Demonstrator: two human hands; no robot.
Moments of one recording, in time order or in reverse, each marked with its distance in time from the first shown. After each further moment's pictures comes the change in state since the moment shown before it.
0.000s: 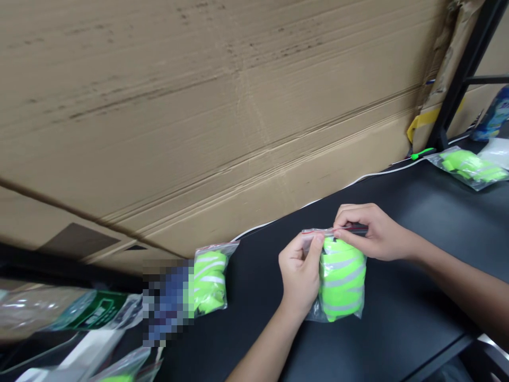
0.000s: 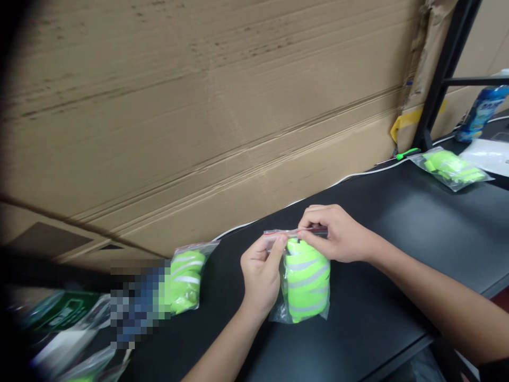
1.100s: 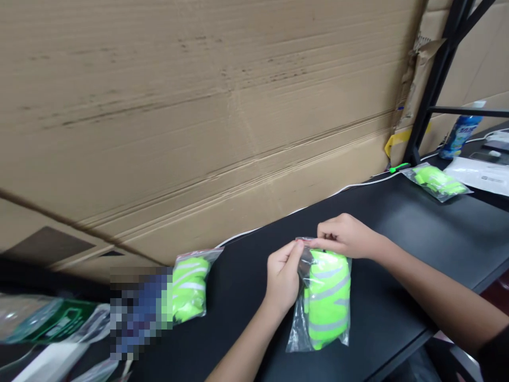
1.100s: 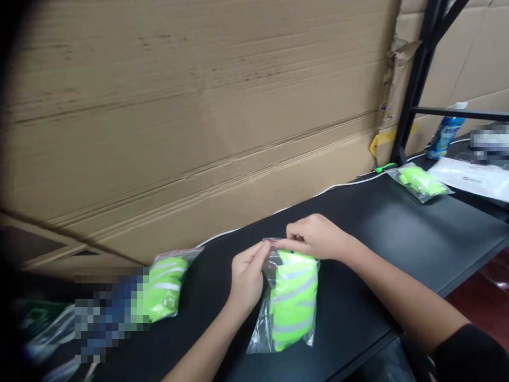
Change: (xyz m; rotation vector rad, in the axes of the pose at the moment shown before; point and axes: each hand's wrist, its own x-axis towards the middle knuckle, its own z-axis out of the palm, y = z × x) left_hand 0.000 -0.005 -0.002 0.163 -0.108 -0.047; right_hand -0.004 0.026 -0.002 -0.328 -0.098 -0.110
